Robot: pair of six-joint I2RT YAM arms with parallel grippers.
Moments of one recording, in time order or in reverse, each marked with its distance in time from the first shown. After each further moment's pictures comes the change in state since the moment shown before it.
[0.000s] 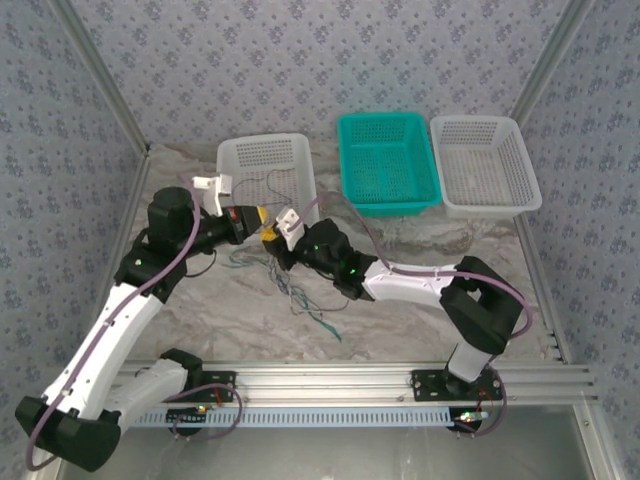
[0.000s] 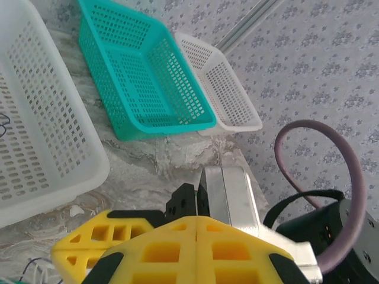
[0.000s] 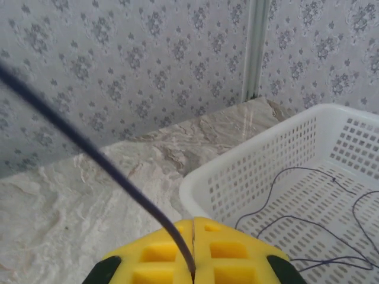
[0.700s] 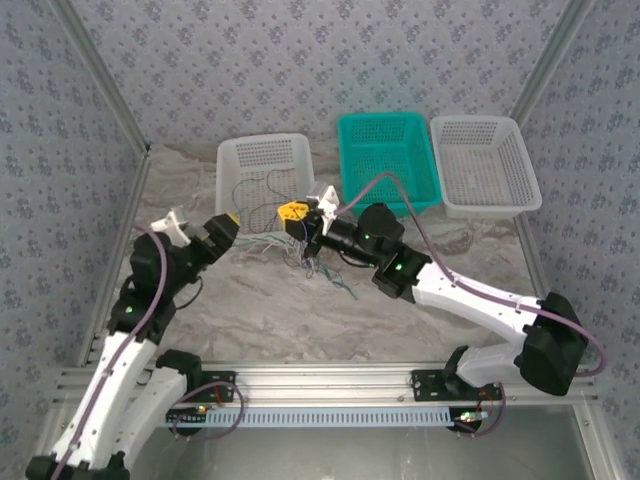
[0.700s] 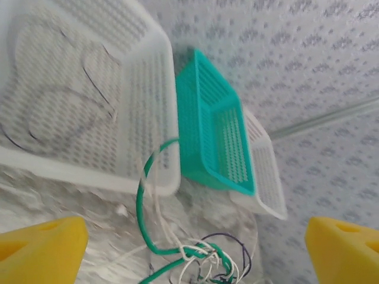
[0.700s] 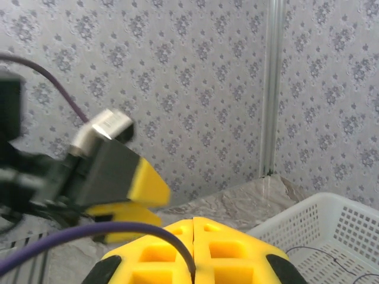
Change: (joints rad) left arm 0.121 -0.220 -0.361 0.161 -0.173 -0.408; right arm -0.036 -0.365 -0.014 -0.122 -0.130 0.054
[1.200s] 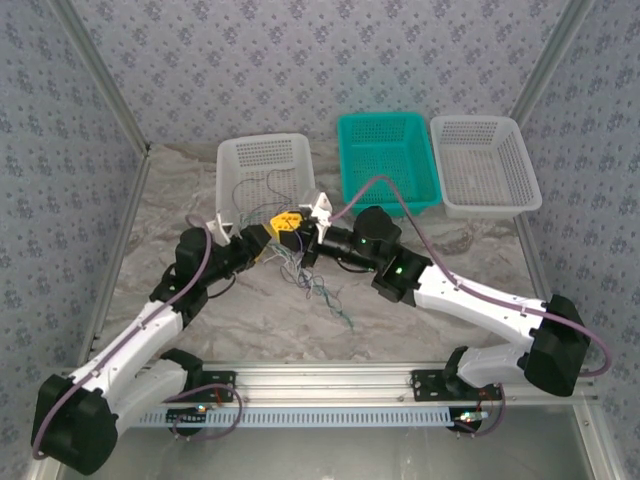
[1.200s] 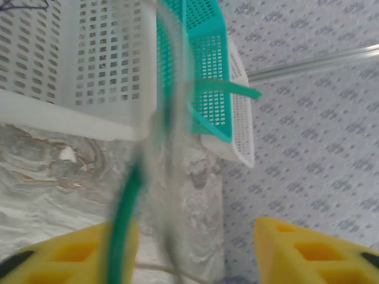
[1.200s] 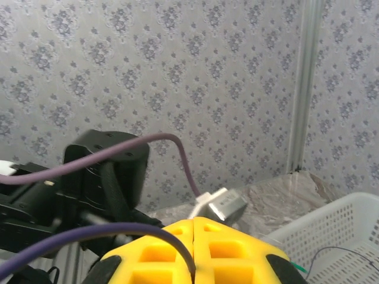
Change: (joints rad) left arm -0.153 0.229 -0.140 0.380 0.072 -0.167; right arm 0.051 -0.008 0.032 -0.071 -0.030 0.003
